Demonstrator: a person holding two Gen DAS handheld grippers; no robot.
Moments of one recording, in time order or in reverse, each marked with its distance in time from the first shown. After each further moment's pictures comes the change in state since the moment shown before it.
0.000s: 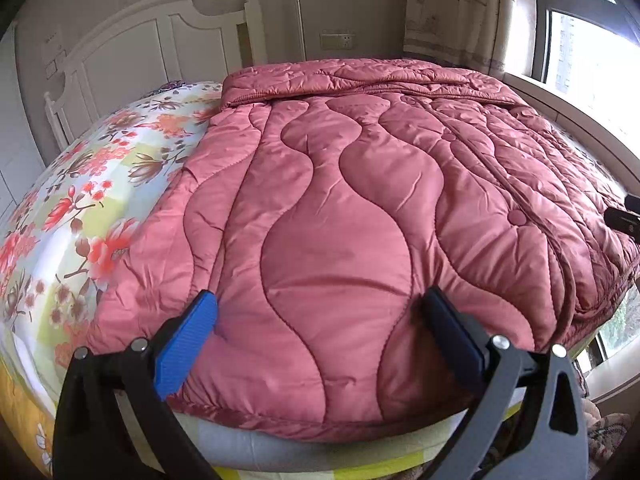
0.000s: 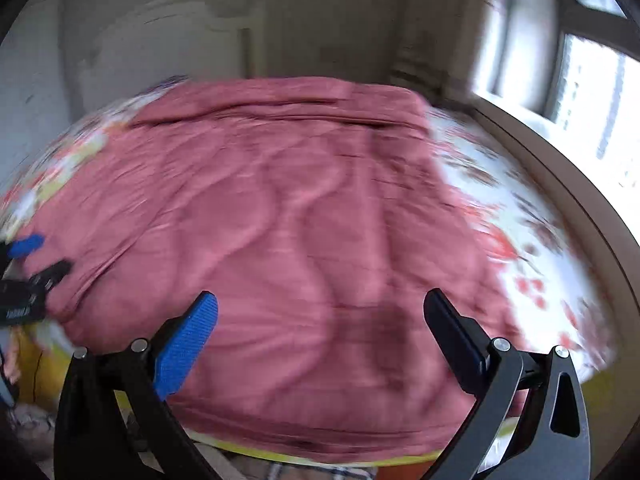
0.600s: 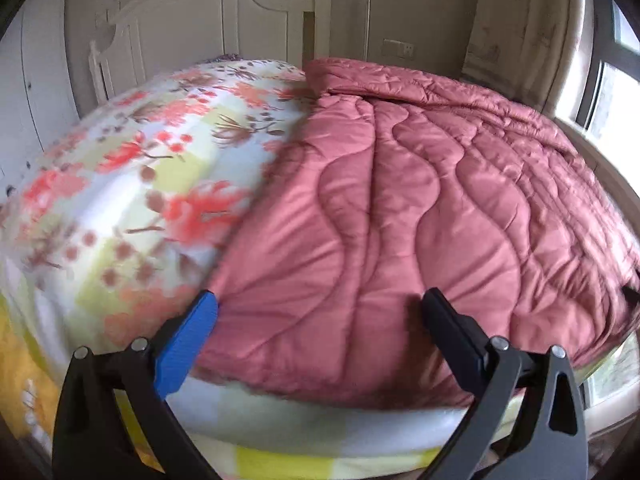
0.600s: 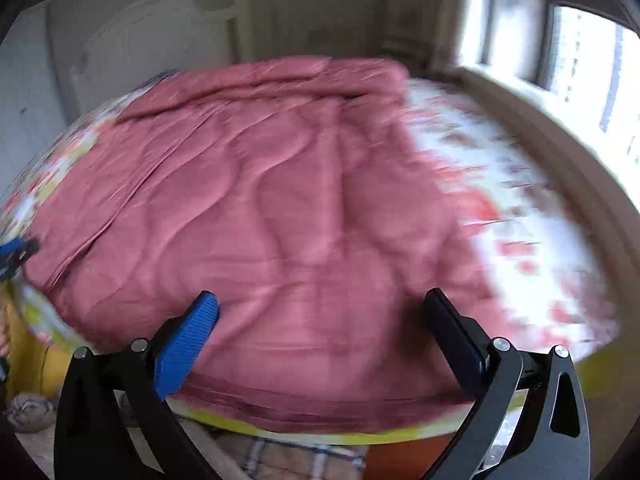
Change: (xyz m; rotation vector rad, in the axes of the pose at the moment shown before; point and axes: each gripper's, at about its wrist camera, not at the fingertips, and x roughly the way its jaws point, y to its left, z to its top) left arm -0.008 0.080 -0.007 -0.175 0.015 0.061; right arm -0.015 -0.054 -0.010 0.119 0.026 -0.044
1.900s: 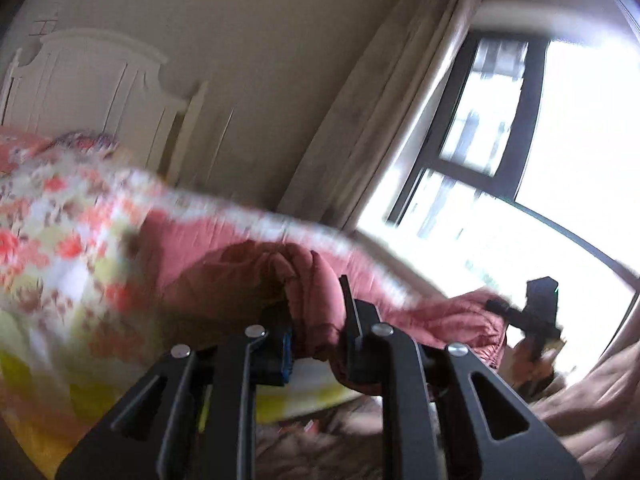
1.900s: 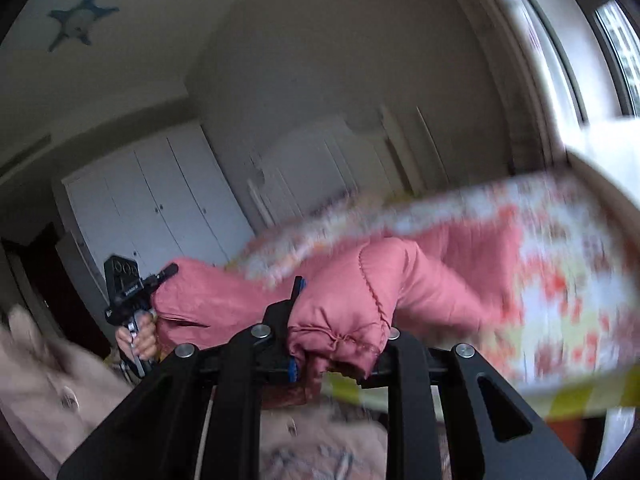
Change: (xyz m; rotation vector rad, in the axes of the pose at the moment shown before) left arm -0.199 0.056 0.006 -0.085 -0.416 -0.711; right arm -0.198 -0.040 0.017 0.061 -0.371 0.758
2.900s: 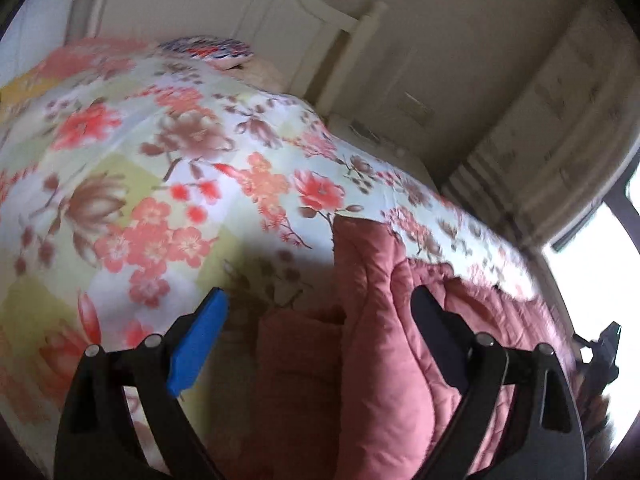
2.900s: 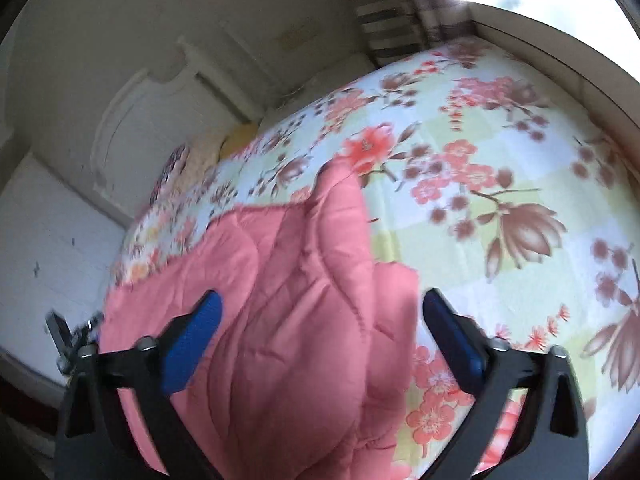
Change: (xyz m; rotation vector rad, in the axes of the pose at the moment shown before) left arm 0.251 0.258 0.077 -0.238 0.295 0.499; right arm 0.263 -0.277 0.054 0.377 0.361 -0.412
